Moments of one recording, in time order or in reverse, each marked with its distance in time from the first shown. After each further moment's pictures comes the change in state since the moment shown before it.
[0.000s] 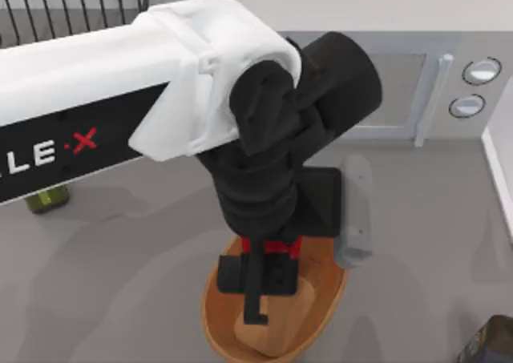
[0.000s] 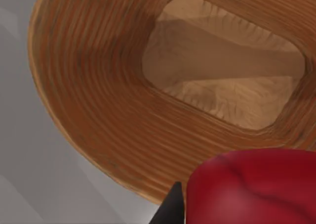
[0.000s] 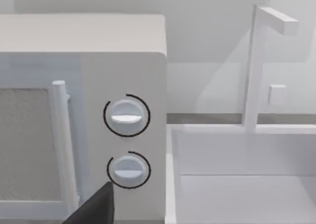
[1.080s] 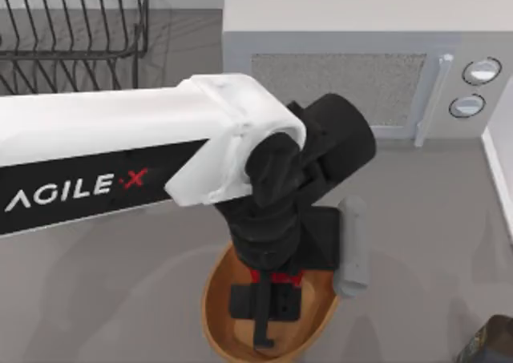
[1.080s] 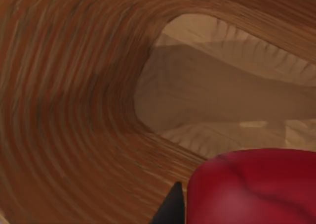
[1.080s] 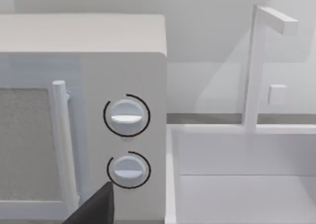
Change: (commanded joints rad) left arm 0.001 0.064 -0.167 0.230 0.000 0.006; right arm 0.000 0.000 0.000 0.000 0.000 0.000
